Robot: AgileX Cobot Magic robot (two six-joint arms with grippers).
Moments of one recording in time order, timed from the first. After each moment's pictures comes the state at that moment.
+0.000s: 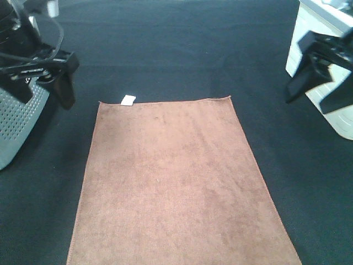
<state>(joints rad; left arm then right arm) -0.30 1.73 -1.39 -0.09 1.11 -0.01 0.06 1.50 -1.11 0.41 1.00 -0.19</state>
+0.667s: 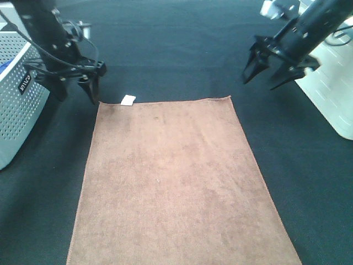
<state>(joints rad) -0.19 2.33 -1.99 -0.13 1.21 0.07 0.06 2.16 -1.71 0.45 0.99 -0.34</state>
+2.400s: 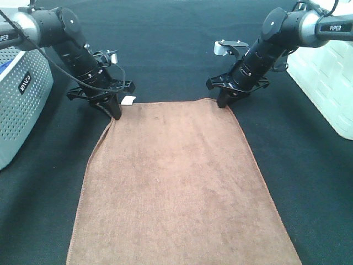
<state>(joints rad) -0.21 2.59 -2.19 -0.34 1.14 0.14 0.19 2.50 -1.97 0.34 0.81 -0.39</state>
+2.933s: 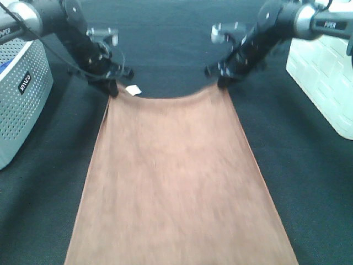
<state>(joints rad) -0.22 2.61 -2.35 -0.20 1.02 0.17 0.20 2.52 -2.12 0.26 0.71 -0.38</state>
